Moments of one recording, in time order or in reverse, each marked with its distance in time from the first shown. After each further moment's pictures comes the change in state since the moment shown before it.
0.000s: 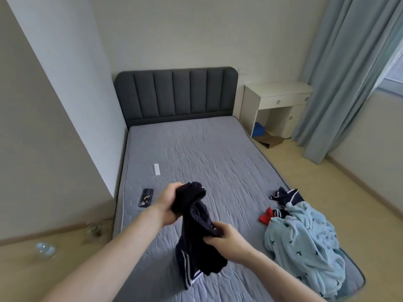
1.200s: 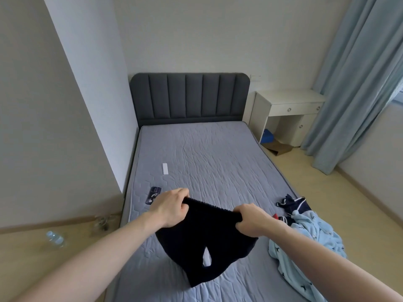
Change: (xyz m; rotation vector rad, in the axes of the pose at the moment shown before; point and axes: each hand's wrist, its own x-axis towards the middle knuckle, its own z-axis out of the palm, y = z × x) left_hand -0.003 -0.023 -0.073 1.758 0.281 0.654; right_hand 0.021 -0.028 -0.064 -0.823 -0.072 -0.016
